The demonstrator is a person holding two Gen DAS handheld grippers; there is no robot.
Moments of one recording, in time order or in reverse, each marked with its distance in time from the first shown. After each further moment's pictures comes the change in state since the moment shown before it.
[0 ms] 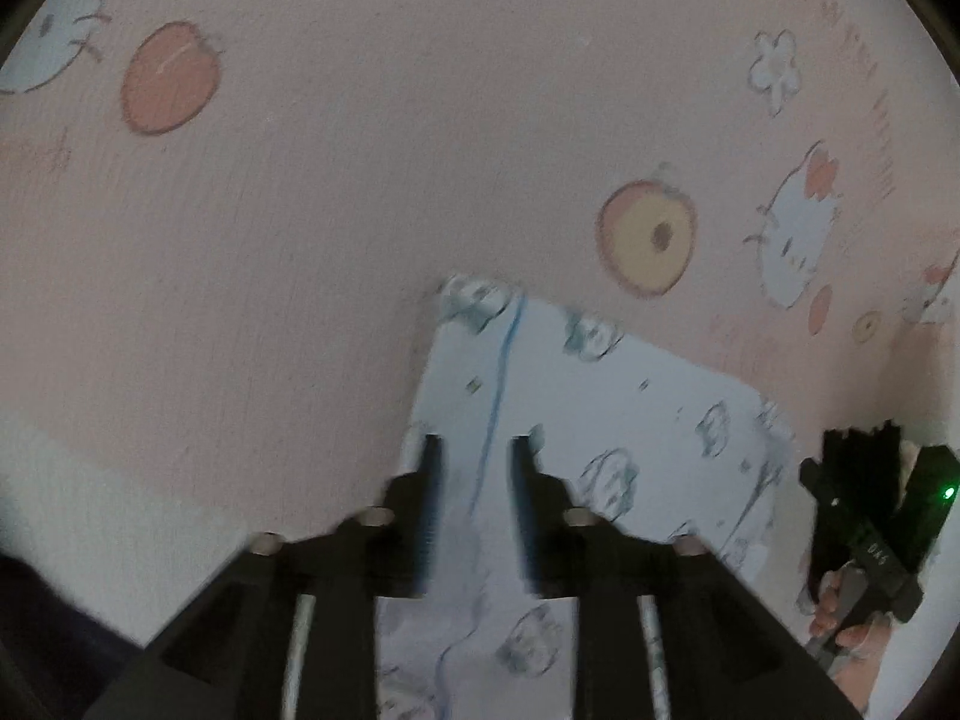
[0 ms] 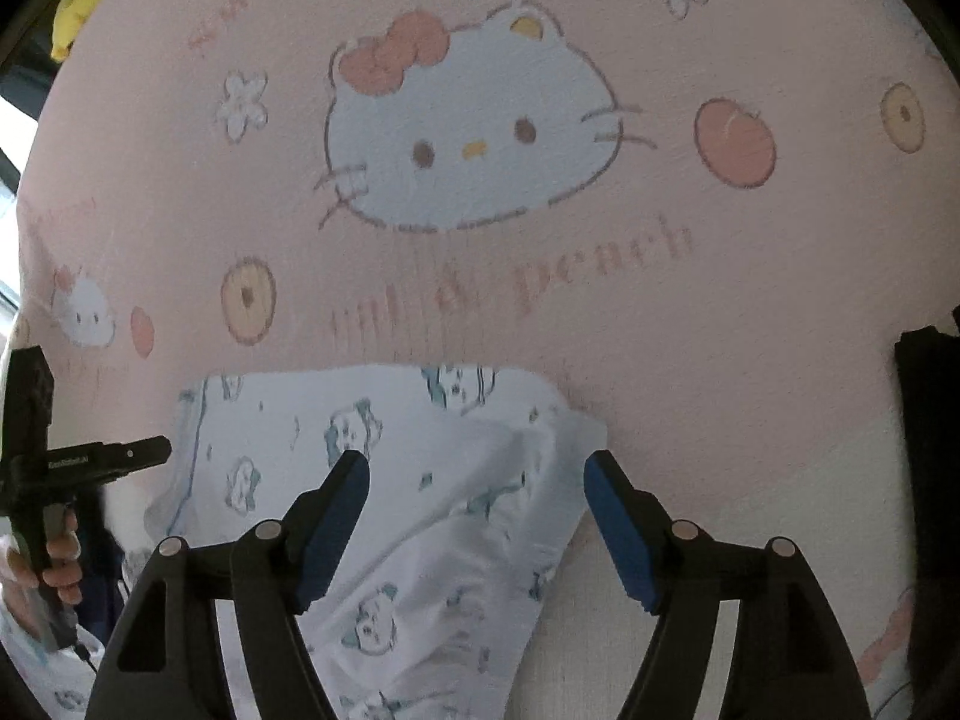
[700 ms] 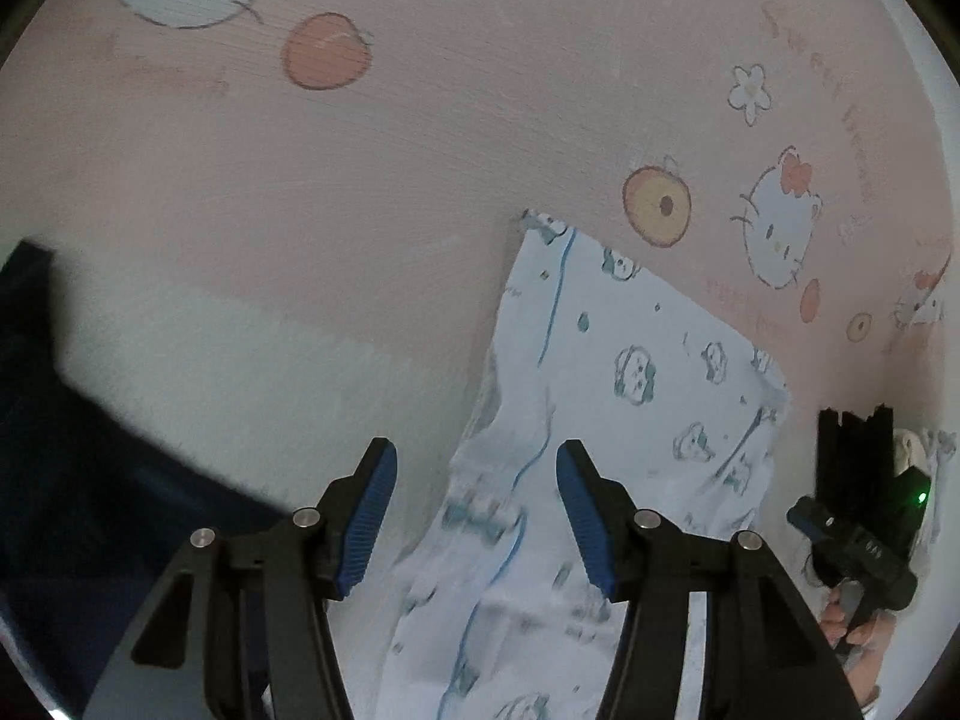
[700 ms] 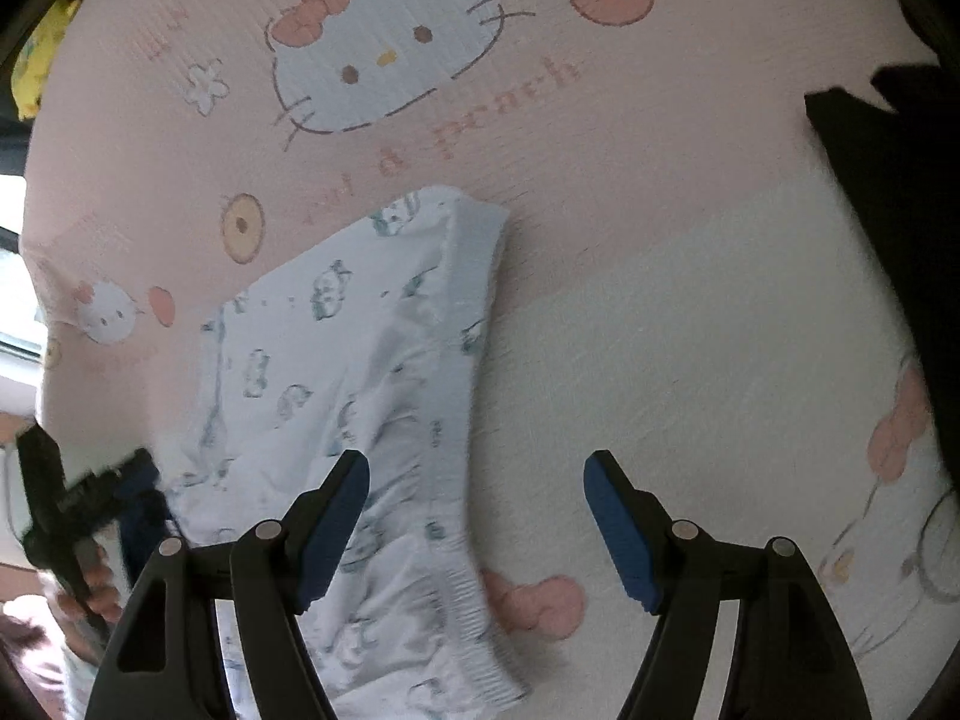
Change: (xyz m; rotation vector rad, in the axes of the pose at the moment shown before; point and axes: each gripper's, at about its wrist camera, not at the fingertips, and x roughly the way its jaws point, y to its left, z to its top) left arm -0.081 0.033 -0.060 -0.063 -0.079 0.032; right arm -0.017 -0.036 -0.075 0.241 0.123 0.109
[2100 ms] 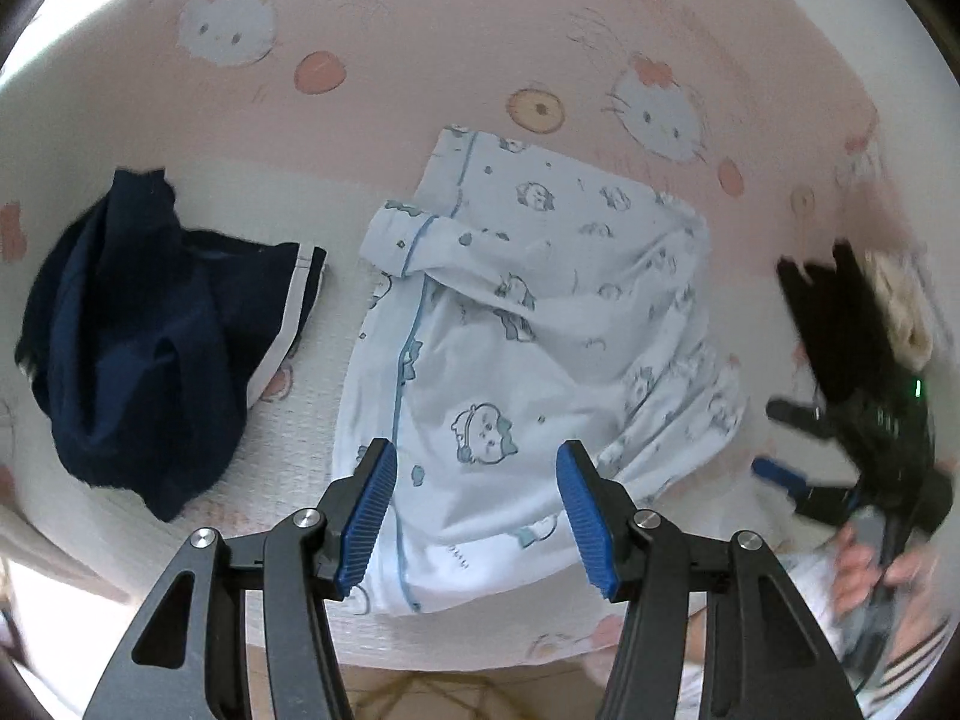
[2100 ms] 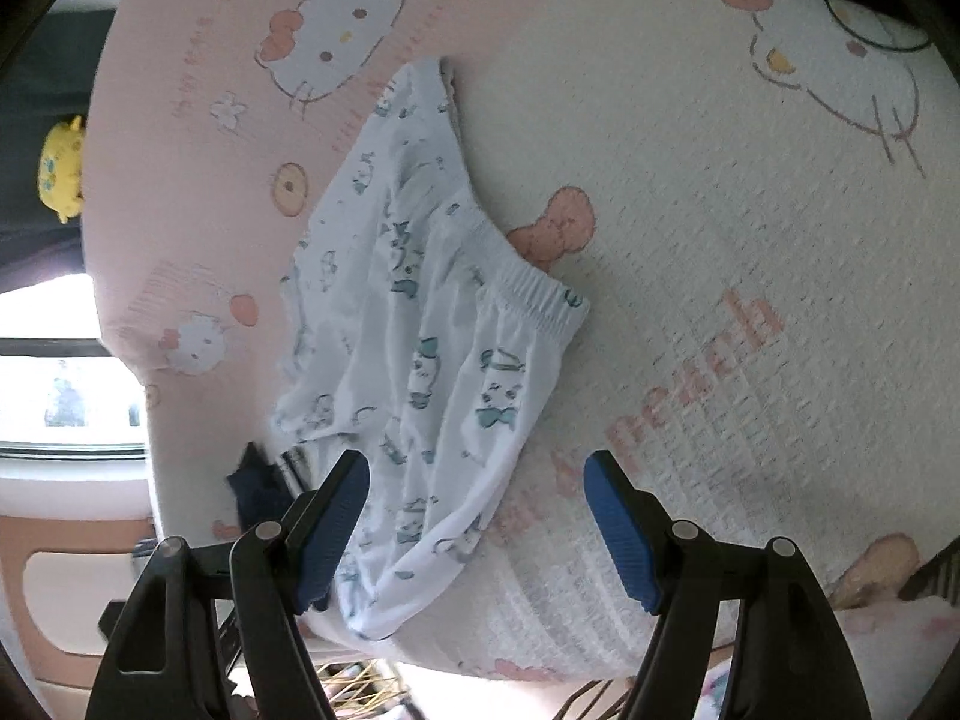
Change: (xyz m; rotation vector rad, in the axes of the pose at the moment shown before) left arm -0.073 -0.037 -0.193 0.206 -0.122 0.069; right arm -0.007 -0.010 -0.149 0.333 0.003 0.215
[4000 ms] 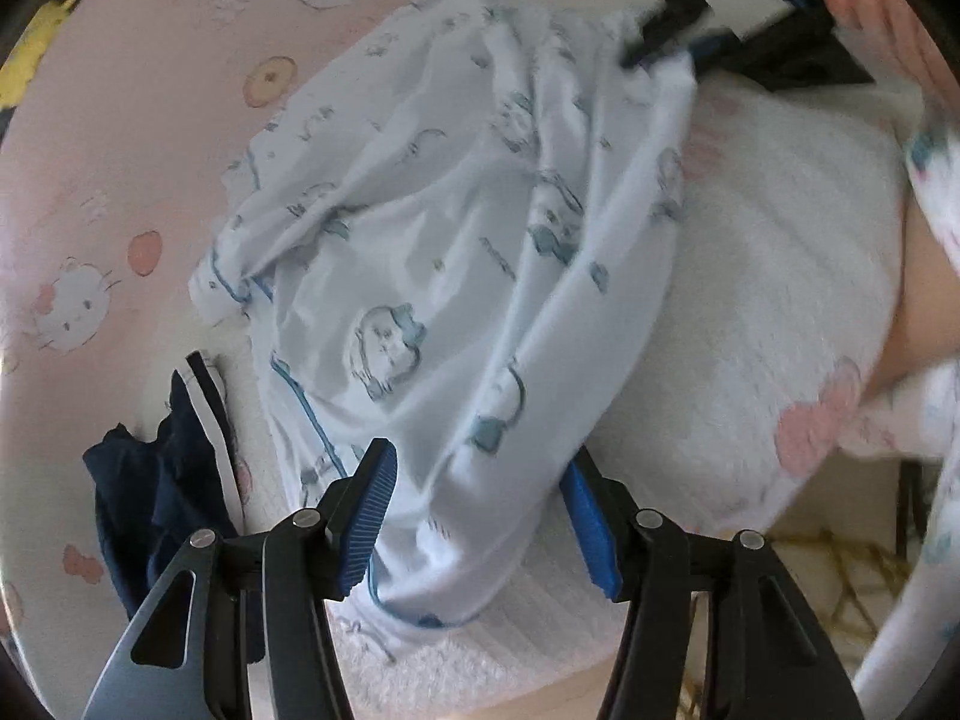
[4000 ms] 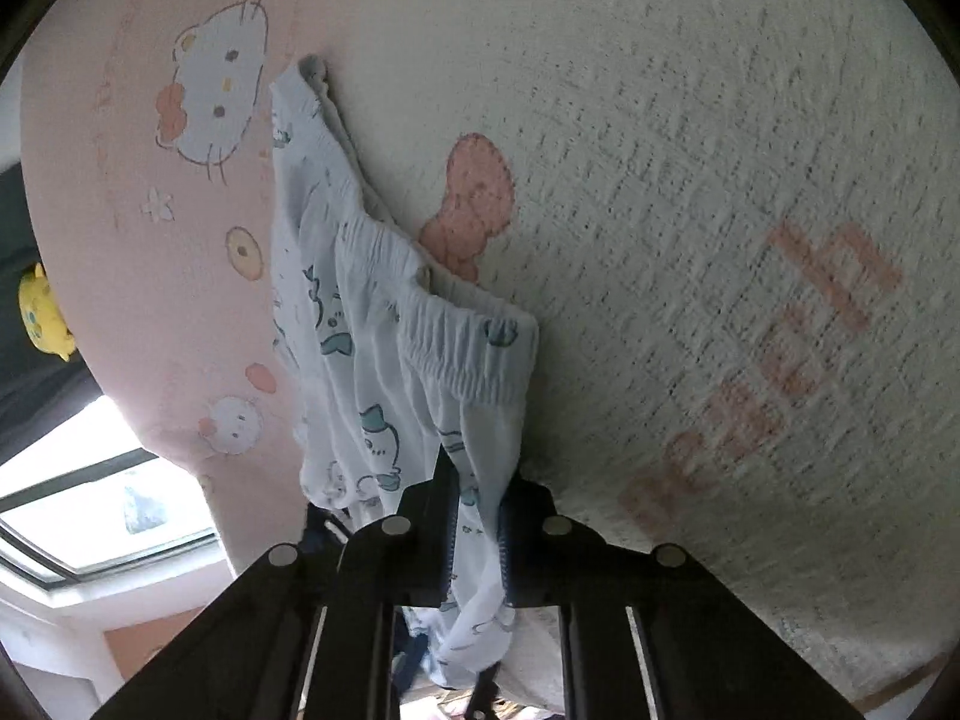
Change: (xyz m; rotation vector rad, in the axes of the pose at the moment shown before) left arm 0.087 -0.083 -0.072 0.810 0.068 0.304; right arm 0.061 -0.035 0.021 0.291 0.056 0.154
